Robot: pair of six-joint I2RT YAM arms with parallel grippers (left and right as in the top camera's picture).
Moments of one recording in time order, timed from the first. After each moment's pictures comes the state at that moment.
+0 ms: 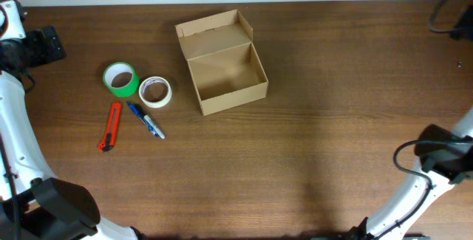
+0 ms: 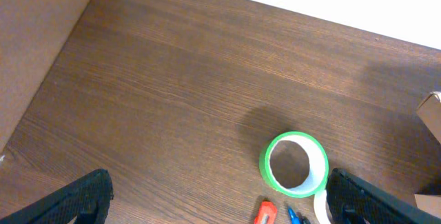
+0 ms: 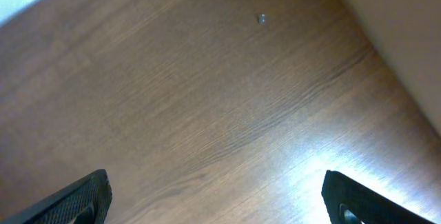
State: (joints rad) left arm 0.48 1.76 1.82 -0.88 0.11 0.12; right arm -0.54 2.26 2.87 -1.69 0.02 0.07
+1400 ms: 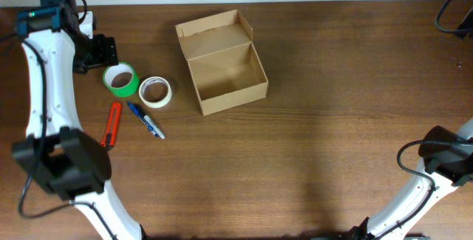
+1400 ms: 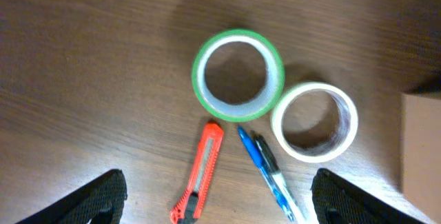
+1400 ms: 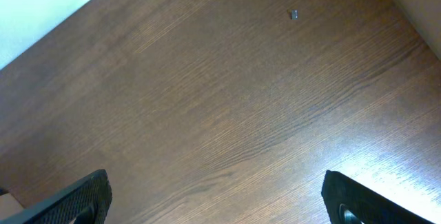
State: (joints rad) left arm 0.22 2.08 2.11 -1.33 -0.04 0.03; right arm -0.56 2.26 2.87 -1.69 -0.11 0.08
